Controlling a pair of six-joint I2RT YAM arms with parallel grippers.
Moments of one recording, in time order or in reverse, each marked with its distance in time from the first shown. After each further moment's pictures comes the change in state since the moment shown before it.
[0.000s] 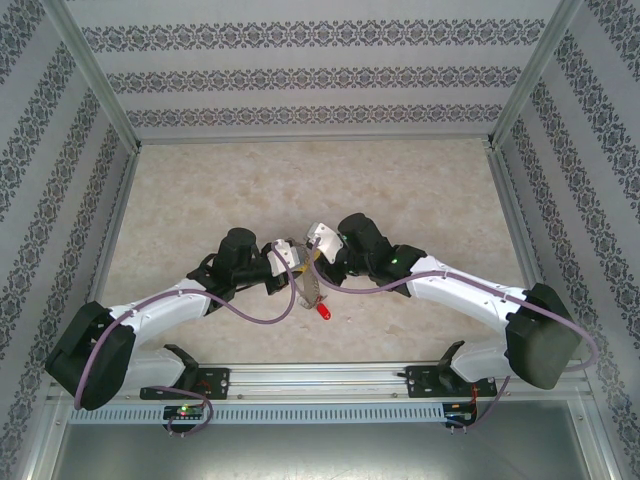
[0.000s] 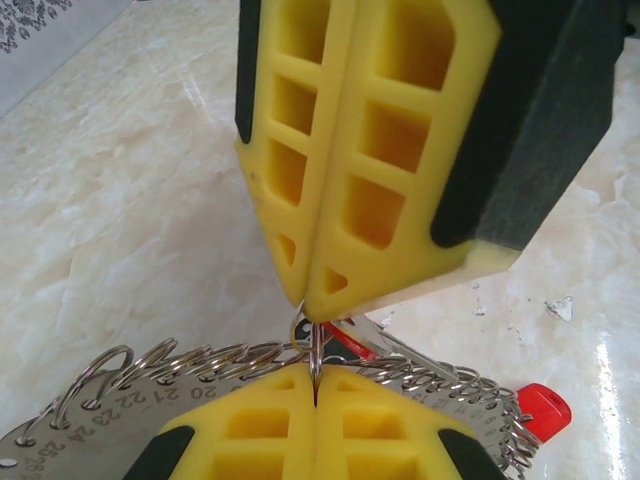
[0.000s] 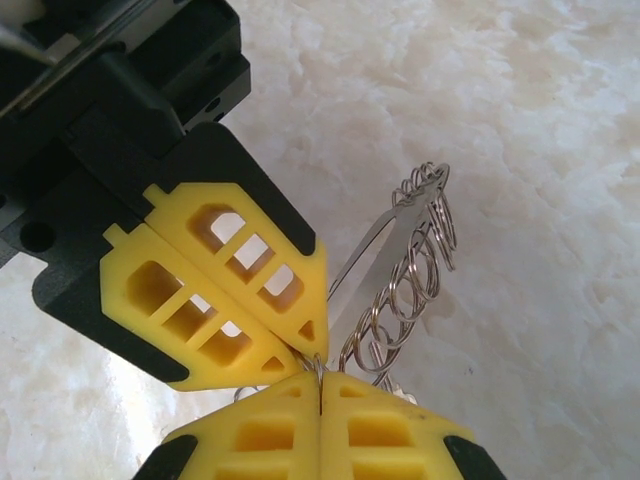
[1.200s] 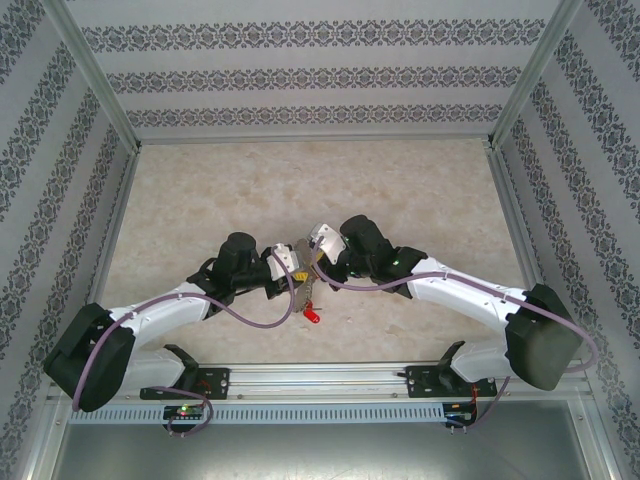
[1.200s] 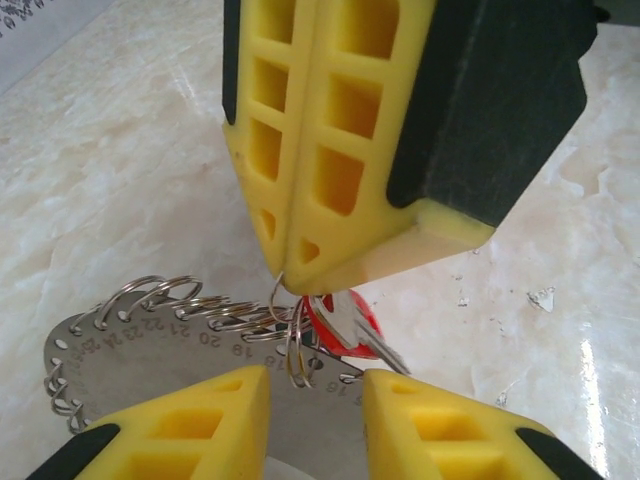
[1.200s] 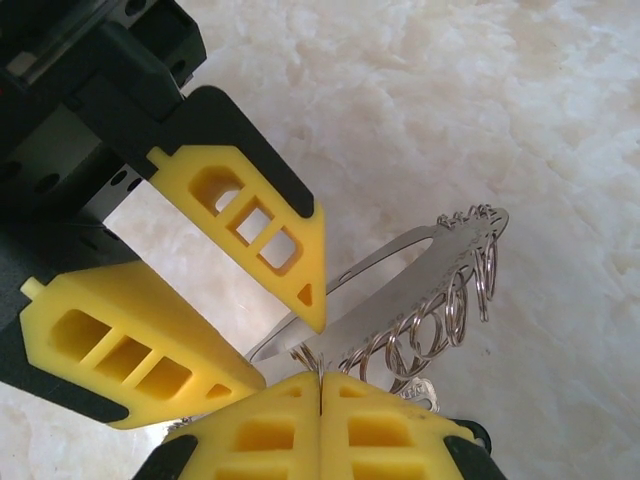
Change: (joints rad) left arm -0.017 -0.011 -0.035 0.018 -0.002 -0.017; right arm -0.001 -0.008 -0.023 0.010 -0.019 0.058
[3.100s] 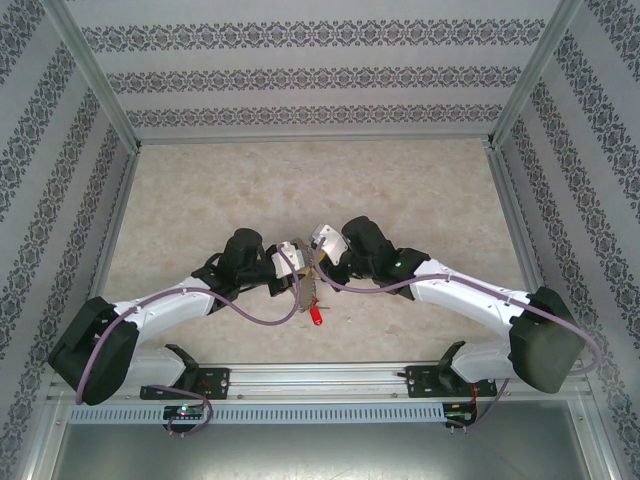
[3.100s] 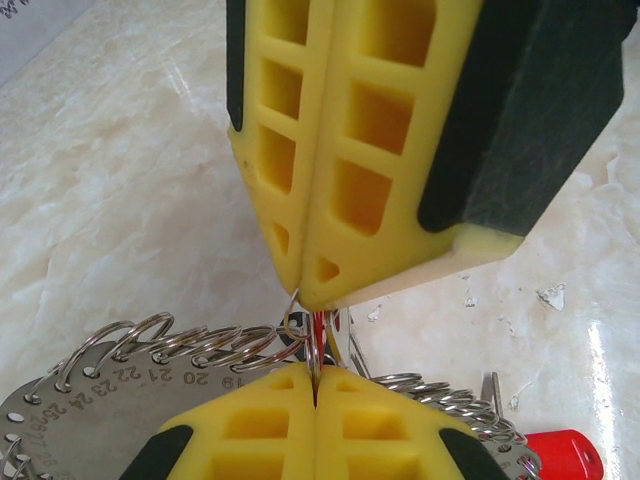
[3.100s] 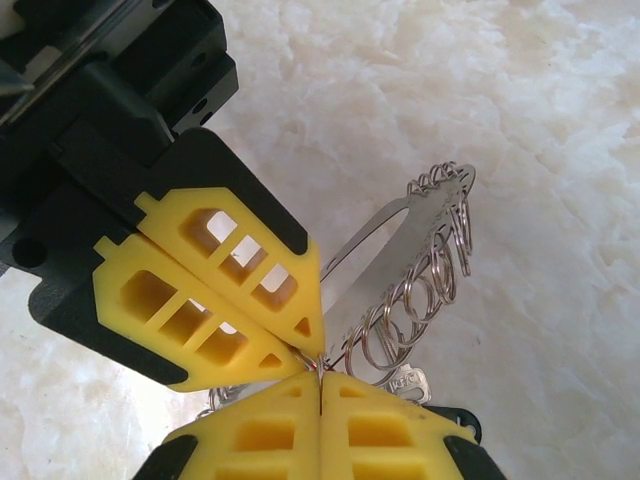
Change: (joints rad) left arm -0.014 0.041 0.055 -0.048 -0.018 0.040; right arm -0.003 -0.023 -0.012 -0.013 0.019 -0.006
